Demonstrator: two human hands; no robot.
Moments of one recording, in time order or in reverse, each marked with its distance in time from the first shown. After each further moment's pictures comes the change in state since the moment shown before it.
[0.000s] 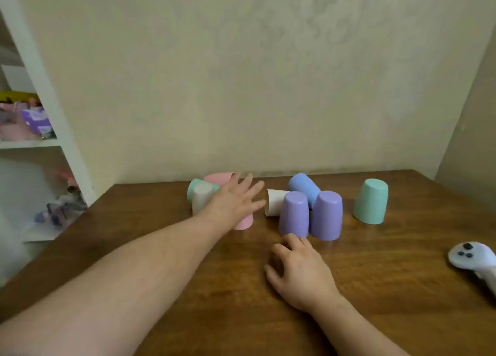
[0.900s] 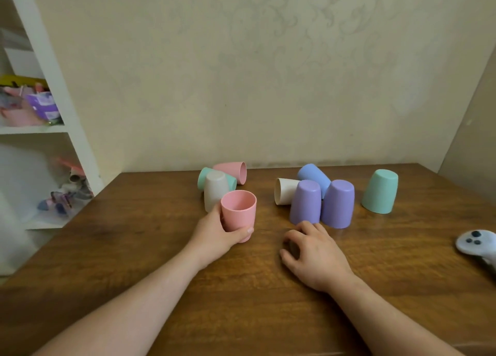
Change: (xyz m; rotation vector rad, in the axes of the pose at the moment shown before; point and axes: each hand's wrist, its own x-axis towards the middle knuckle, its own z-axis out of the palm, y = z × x) left_hand -0.117 0.037 0.030 -1.758 0.094 -0.686; right_hand 0.004 -0.001 -0.005 0.004 -0.024 0.004
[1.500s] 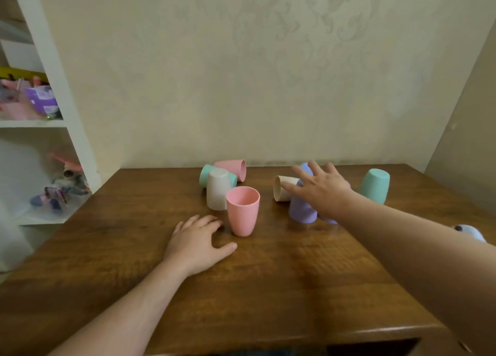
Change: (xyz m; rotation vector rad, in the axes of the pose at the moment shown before) left_hand -0.025 -0.022 -0.032 0.798 -0.104 0.015; right_hand 0.075 -0.006 -0.100 -0.964 -0.173 -0.147
